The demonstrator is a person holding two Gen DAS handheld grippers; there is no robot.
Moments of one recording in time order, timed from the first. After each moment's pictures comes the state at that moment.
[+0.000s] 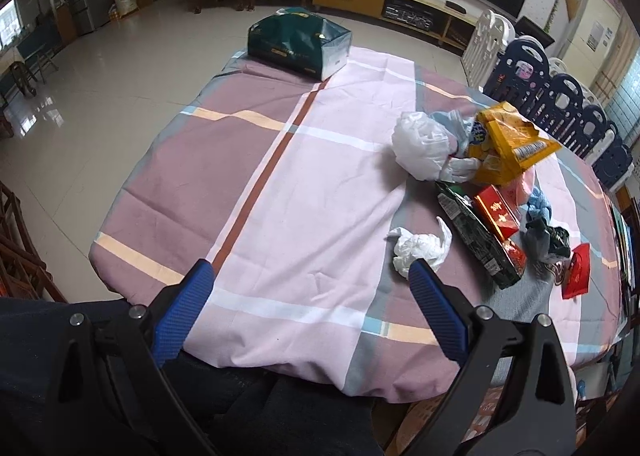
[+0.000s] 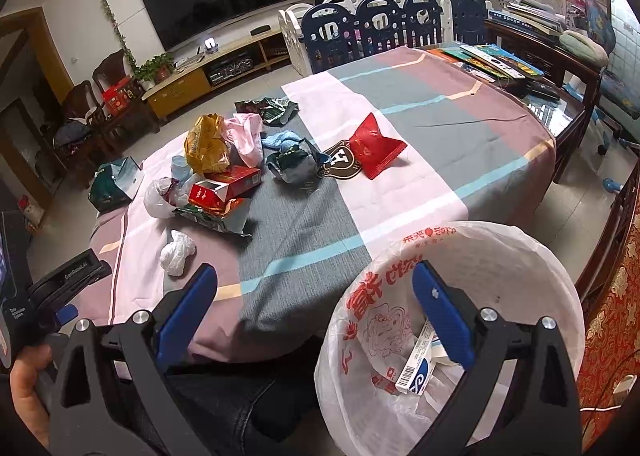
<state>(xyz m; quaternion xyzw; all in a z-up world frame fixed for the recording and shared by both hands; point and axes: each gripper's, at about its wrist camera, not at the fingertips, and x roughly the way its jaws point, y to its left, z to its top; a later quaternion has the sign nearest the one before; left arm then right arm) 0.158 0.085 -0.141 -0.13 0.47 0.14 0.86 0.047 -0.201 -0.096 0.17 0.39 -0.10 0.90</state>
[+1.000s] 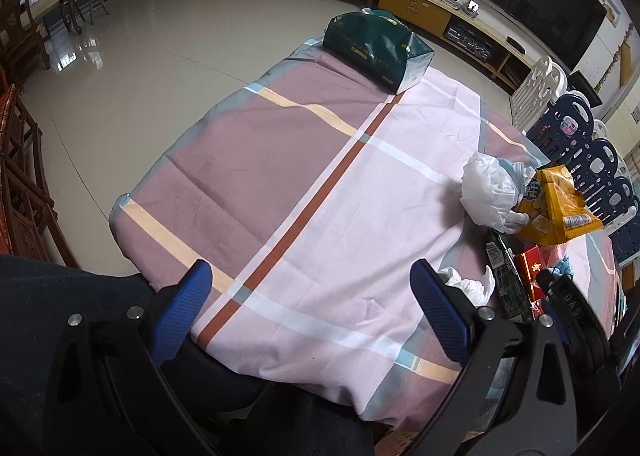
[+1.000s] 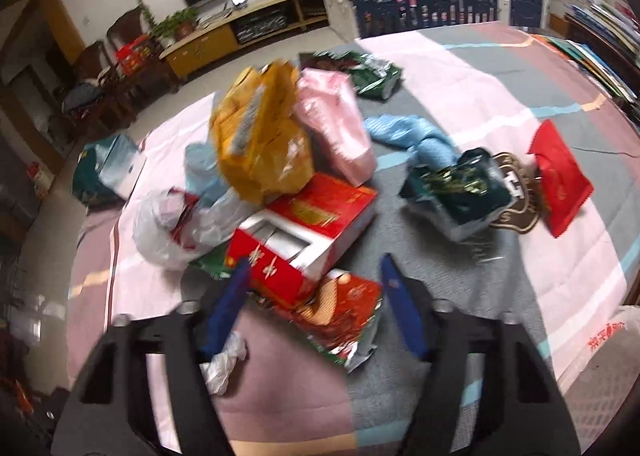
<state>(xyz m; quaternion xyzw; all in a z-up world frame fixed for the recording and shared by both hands) 0.156 0.131 -0.153 -0.21 0.47 0.22 0.83 0.241 -0.123 -0.166 0.15 0.46 -0.03 0.88</state>
